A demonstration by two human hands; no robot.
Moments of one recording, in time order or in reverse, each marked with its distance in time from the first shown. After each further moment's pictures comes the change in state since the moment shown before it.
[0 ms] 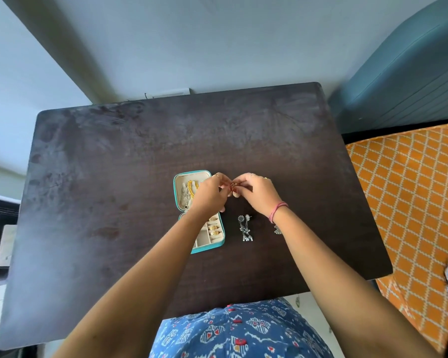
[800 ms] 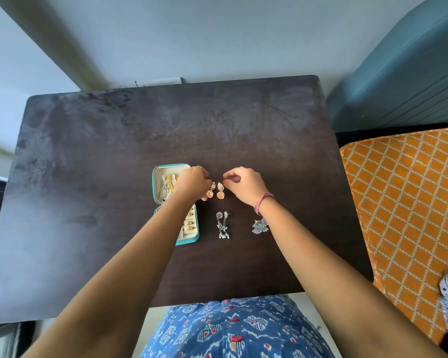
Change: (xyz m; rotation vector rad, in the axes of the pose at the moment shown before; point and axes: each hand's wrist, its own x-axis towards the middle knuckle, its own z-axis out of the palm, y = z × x) left_hand 0.026 0.022 0.013 0.214 -0.008 -0.281; right_hand 0.017 0.025 -0.020 -0.007 -0.060 0.084
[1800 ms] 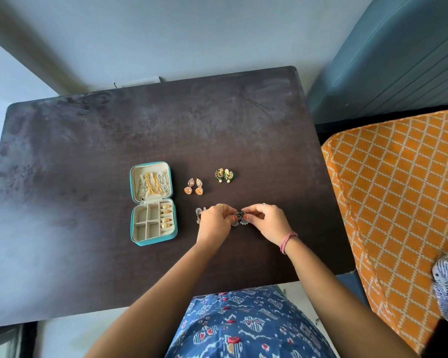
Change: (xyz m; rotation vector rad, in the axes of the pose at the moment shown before) left_hand -0.077 0.040 0.114 -0.320 -0.002 0.022; right_hand -0.083 0.115 -0.024 0.119 -0.027 0.085
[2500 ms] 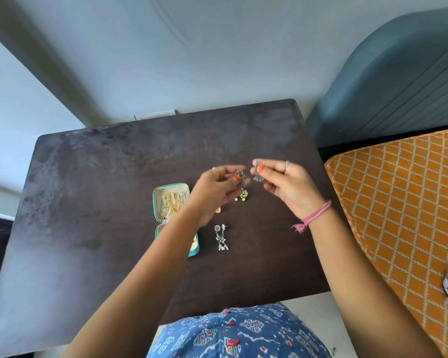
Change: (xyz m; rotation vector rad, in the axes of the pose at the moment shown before) left_hand -0.016 0.077 -0.127 -0.802 -0.272 0.137; right_hand -0.006 -0.134 -0.061 0.779 0.055 -0.096
